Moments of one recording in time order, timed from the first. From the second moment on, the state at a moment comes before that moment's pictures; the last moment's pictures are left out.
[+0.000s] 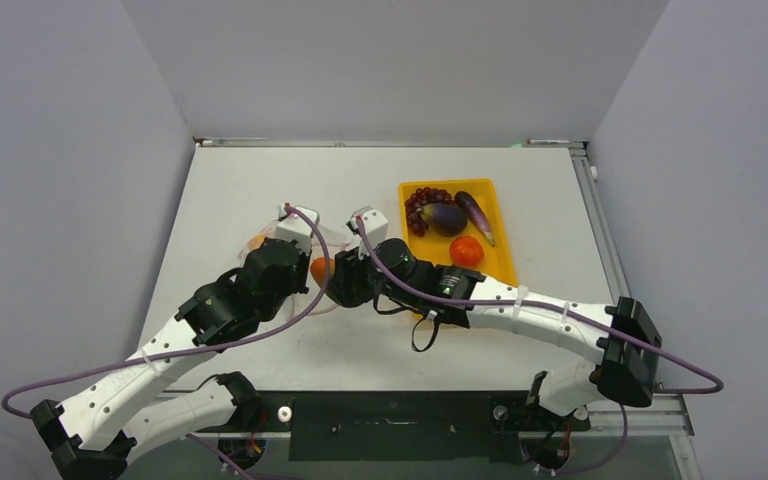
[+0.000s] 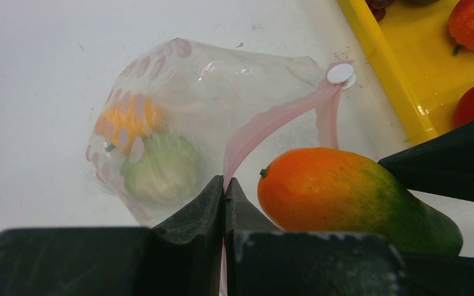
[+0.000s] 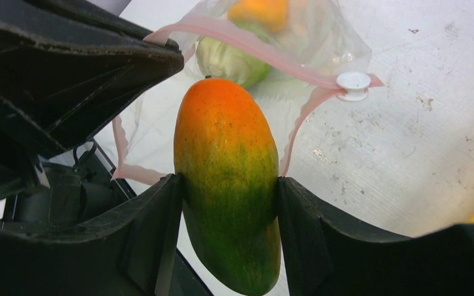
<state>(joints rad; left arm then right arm) -0.83 0.87 0.94 -0.63 -0.54 -0.20 1.11 1.42 1.13 -0.15 0.14 0.45</state>
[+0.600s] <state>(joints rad) -0.83 0.86 0.94 -0.63 -0.54 -0.20 1.12 1.59 1.22 -0.10 0.23 0.56</state>
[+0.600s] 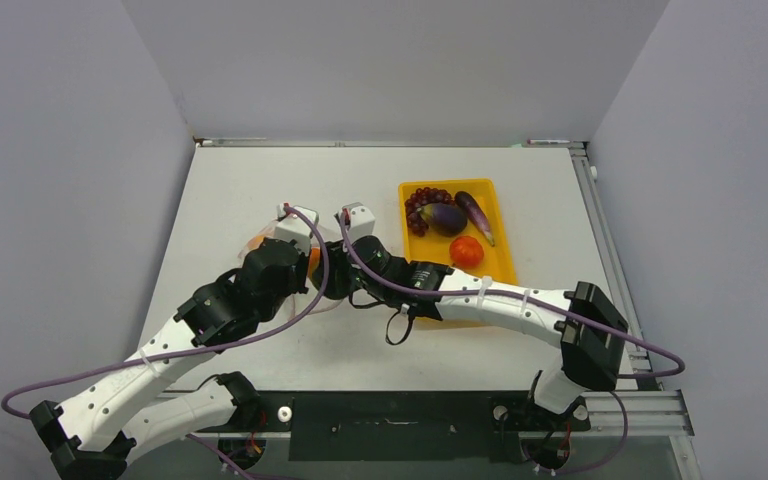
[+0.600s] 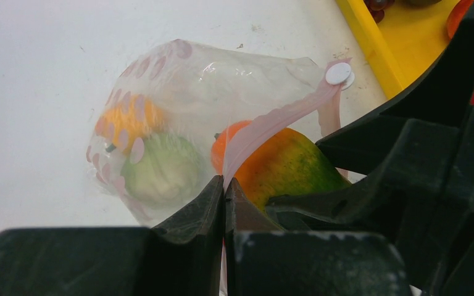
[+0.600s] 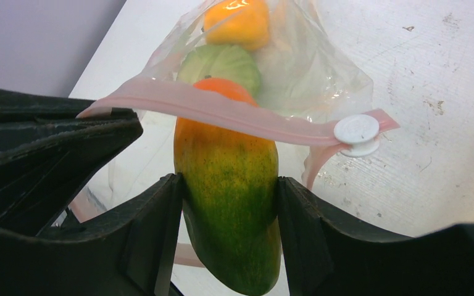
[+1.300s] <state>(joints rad) -0.83 0.86 0.94 -0.63 -0.54 -0.20 1.12 1.57 1.22 -0.08 0.29 0.58</state>
